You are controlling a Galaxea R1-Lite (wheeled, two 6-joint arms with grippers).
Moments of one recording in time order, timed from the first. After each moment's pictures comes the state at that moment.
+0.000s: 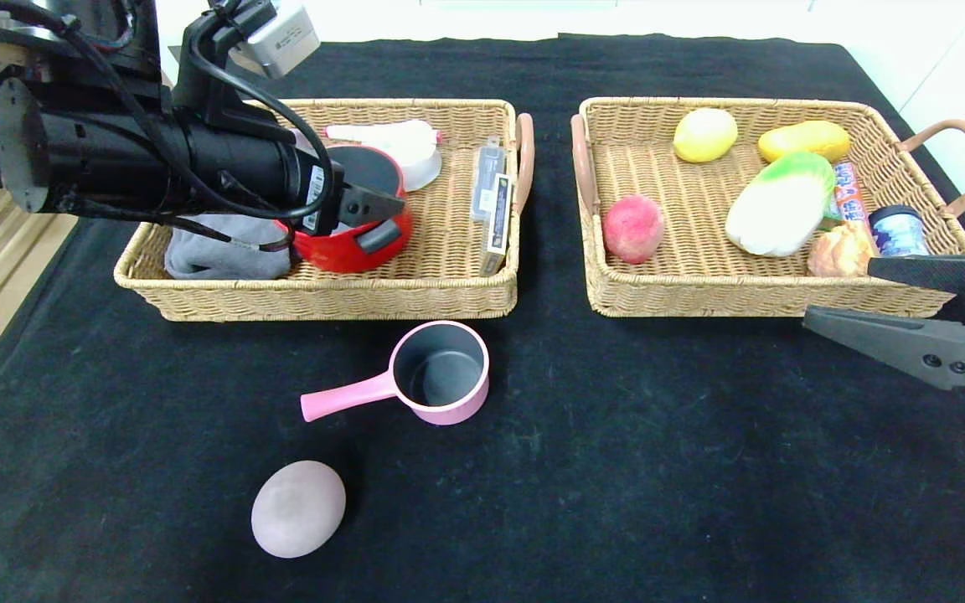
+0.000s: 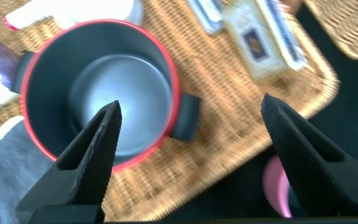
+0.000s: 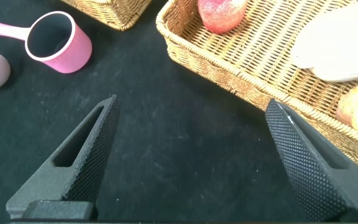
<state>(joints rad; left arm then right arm) -0.36 1.66 -1.62 0.23 -0.05 0.29 0.27 1.21 -0.91 -0.12 0.34 -0.14</state>
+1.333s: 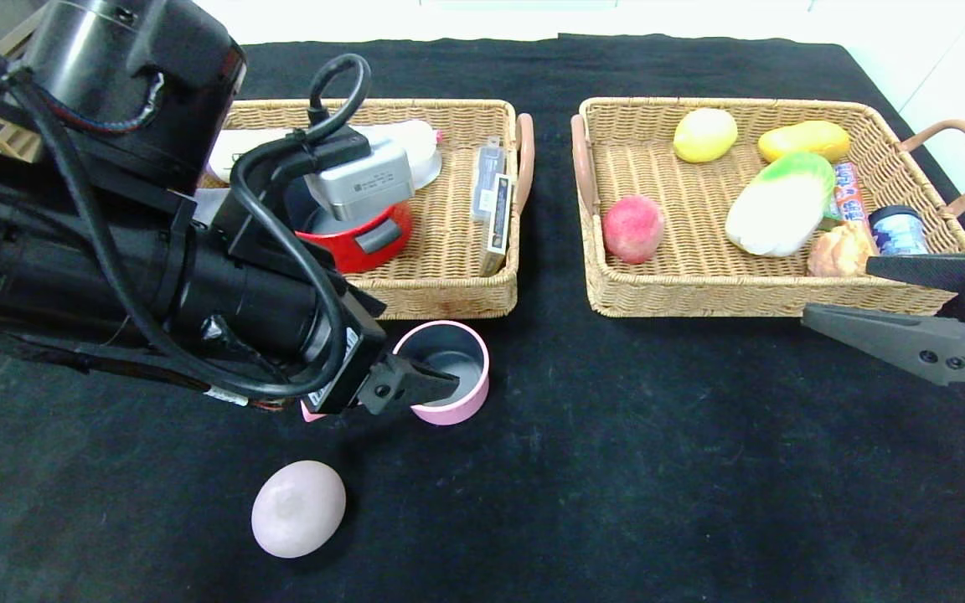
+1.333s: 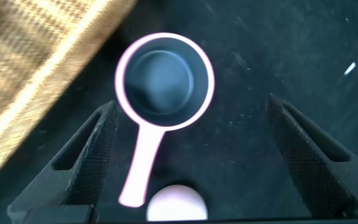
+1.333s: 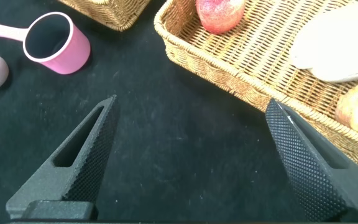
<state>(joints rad) -0.62 1.57 -1.51 0.58 -0.05 0.27 0.26 1.22 -0.92 -0.12 0.34 -0.13</state>
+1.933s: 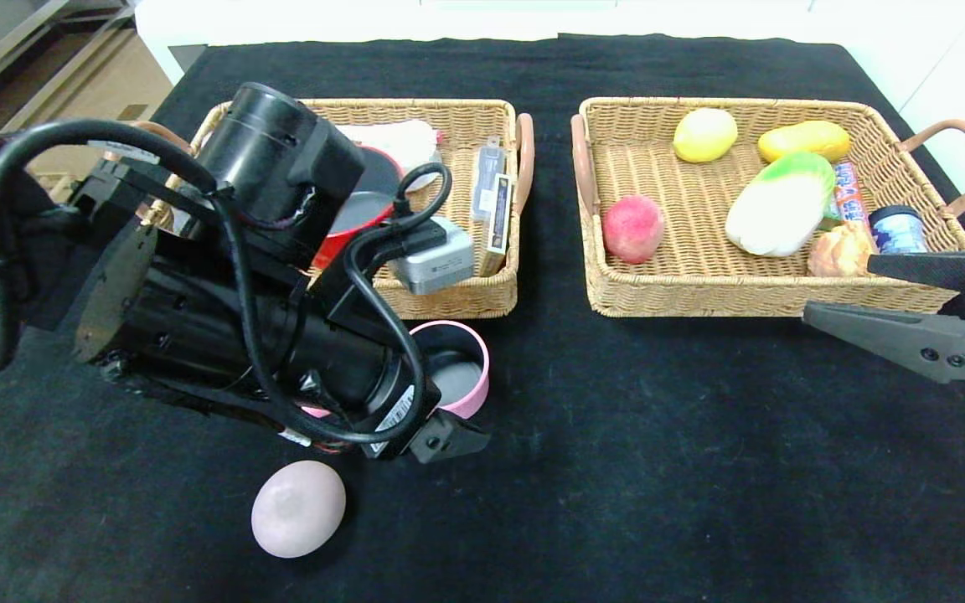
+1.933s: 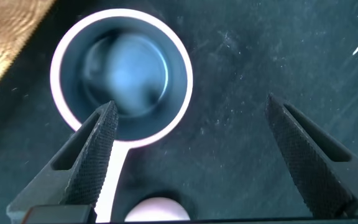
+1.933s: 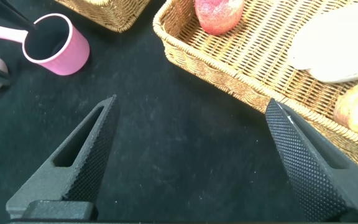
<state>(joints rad) -0.65 1.67 -1.47 0.57 -0.05 0.26 0.26 1.22 -0.92 -0.12 0.34 -0.13</state>
